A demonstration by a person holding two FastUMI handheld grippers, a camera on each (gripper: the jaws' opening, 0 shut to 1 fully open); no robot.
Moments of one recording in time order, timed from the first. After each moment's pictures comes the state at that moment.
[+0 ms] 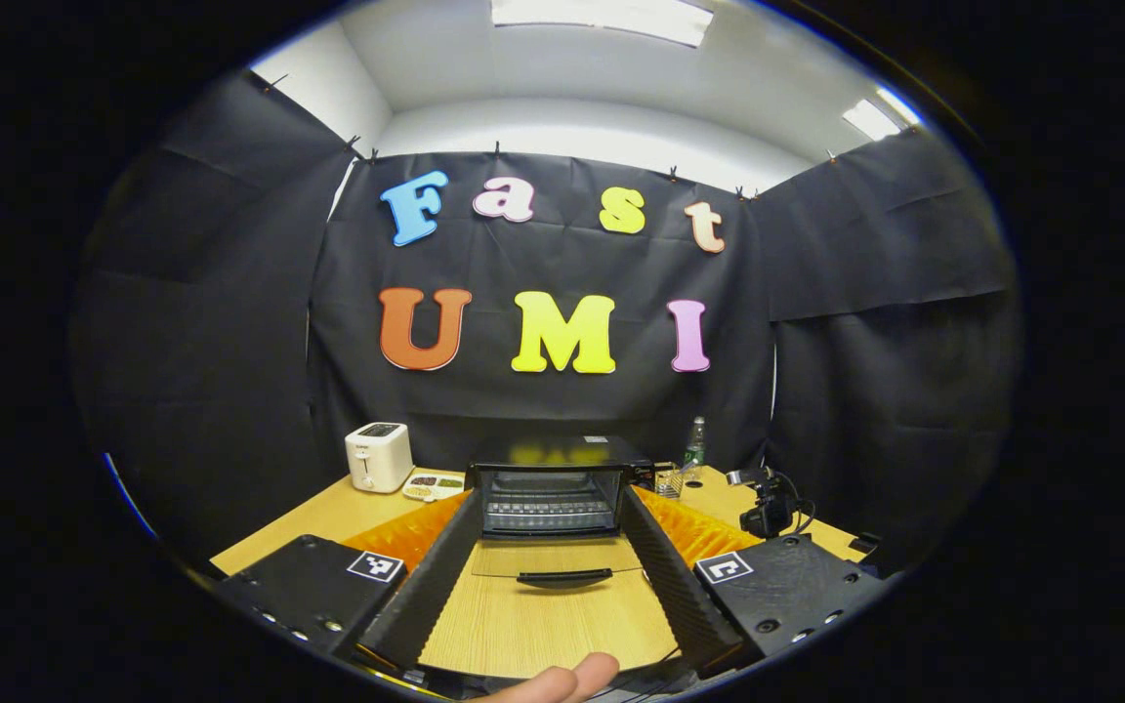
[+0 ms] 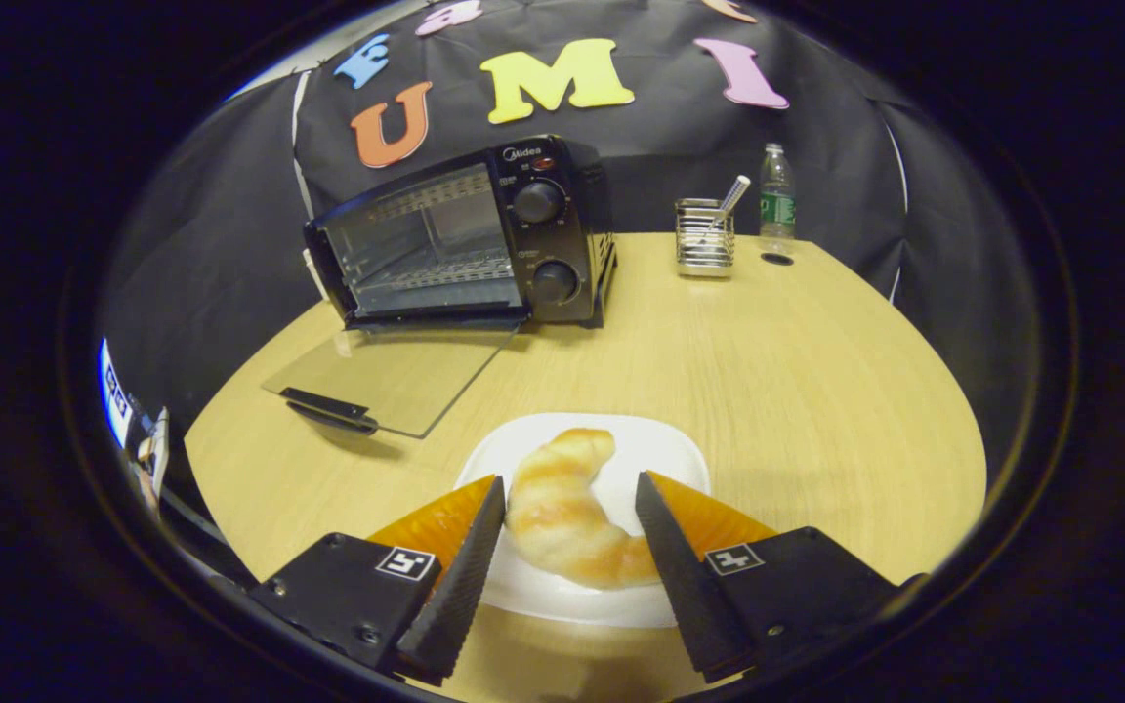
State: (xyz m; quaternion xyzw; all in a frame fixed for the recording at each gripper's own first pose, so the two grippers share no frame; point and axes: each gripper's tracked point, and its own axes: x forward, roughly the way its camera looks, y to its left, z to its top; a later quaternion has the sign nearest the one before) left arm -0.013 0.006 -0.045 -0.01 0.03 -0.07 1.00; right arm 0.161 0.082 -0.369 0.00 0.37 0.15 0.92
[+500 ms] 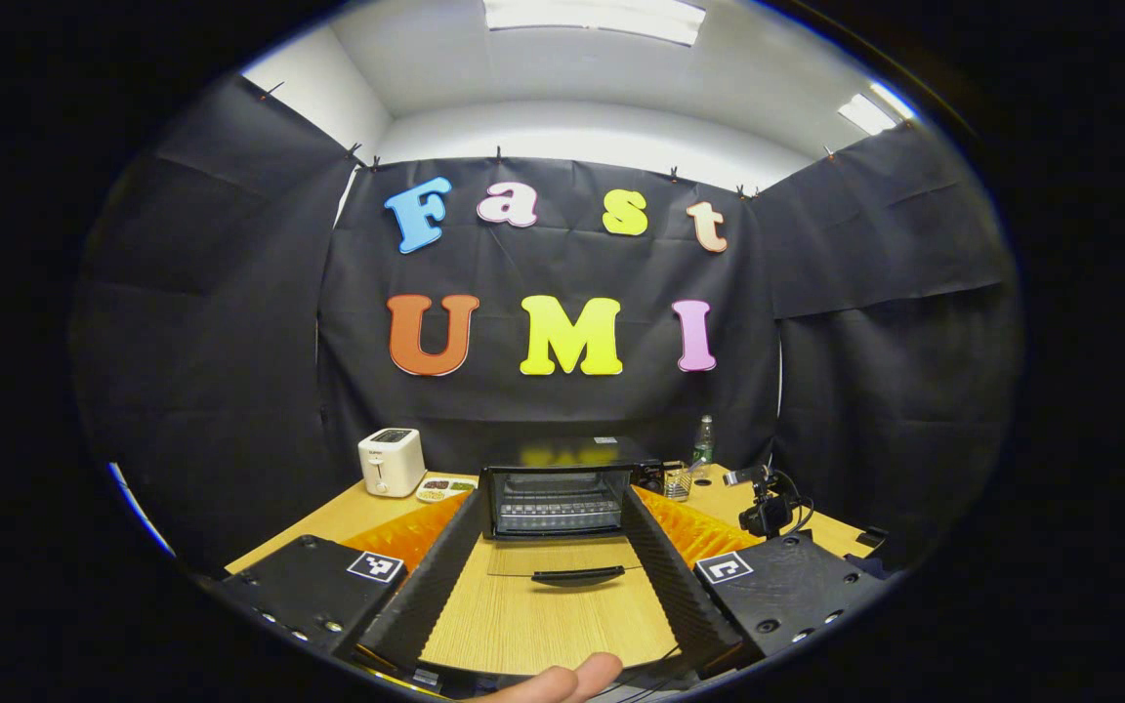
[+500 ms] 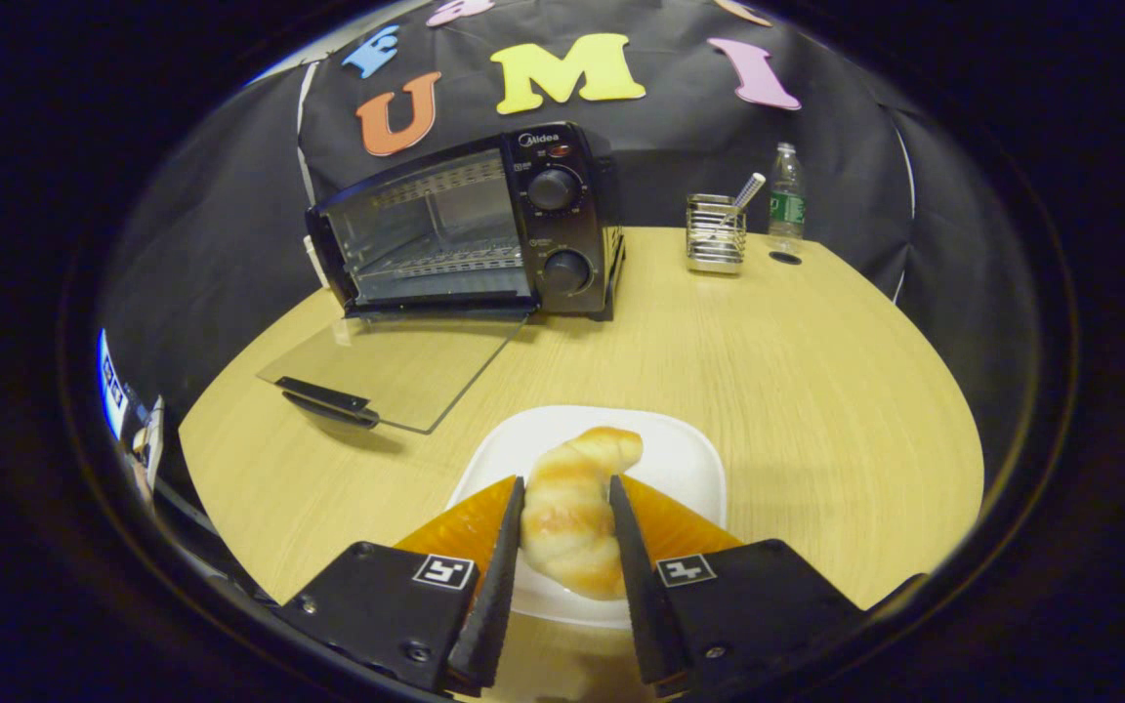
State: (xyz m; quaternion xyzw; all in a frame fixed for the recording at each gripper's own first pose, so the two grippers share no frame) left arm -0.021 0.019 -0.043 0.00 0.04 -0.06 1.00; right arm 0.158 0.093 -0.372 0.00 0.38 0.16 0.91
